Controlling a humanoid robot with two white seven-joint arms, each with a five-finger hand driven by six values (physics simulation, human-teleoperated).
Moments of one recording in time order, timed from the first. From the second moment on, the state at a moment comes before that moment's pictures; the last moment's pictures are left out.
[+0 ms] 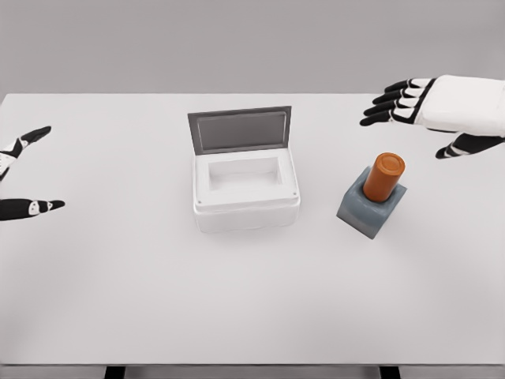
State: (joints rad) left arm 0.03 0.83 -0.14 -1.42 0.15 -0.61 -0.08; right arm -0.79 -1.14 0.62 -1.75 0.06 -0.57 0.61
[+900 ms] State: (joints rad) left arm 0.08 0.83 -0.28 -1.42 0.44 -0.61 -0.09; right arm -0.79 -1.07 0.71 -1.74 0.13 -0.42 0.61
